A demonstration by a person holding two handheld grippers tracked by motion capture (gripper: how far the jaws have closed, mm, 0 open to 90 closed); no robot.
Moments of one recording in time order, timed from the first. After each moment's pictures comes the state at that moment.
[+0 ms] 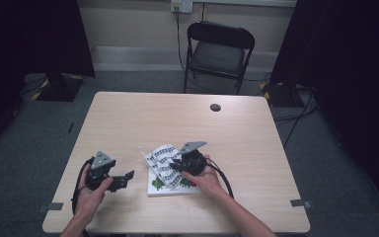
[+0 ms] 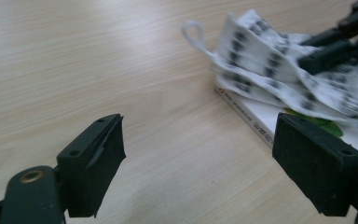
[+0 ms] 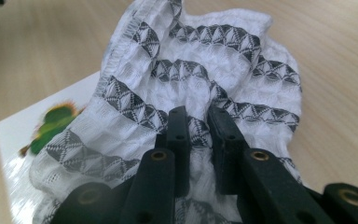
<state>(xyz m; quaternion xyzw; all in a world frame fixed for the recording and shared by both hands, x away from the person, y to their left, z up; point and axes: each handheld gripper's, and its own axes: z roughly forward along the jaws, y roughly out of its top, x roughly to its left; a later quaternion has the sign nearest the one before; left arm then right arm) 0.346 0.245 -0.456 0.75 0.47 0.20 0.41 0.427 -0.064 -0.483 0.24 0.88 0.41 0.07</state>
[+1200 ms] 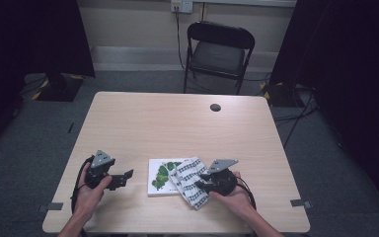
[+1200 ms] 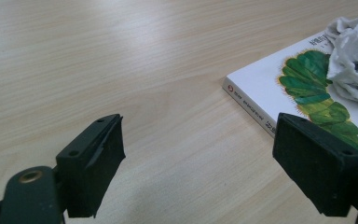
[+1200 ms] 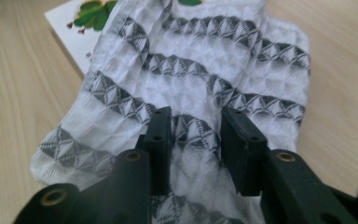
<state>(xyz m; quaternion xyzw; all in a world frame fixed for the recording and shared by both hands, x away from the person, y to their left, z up) 0.351 0.246 -0.462 0.76 0.46 0.20 0.41 0.366 -0.148 -0.479 0.27 0.88 0.38 0.09</state>
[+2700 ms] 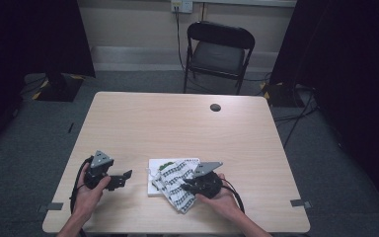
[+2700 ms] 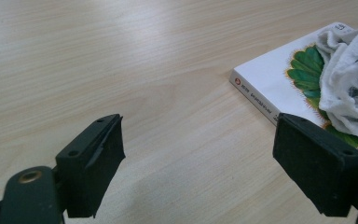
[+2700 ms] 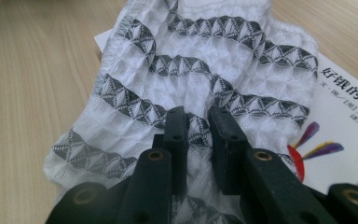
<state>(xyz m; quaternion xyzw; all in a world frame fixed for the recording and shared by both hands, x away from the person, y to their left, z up) 0.352 0.249 -0.465 0.77 0.46 0.20 0.40 0.364 -0.105 -0.482 0.23 0.88 0.41 0.06</state>
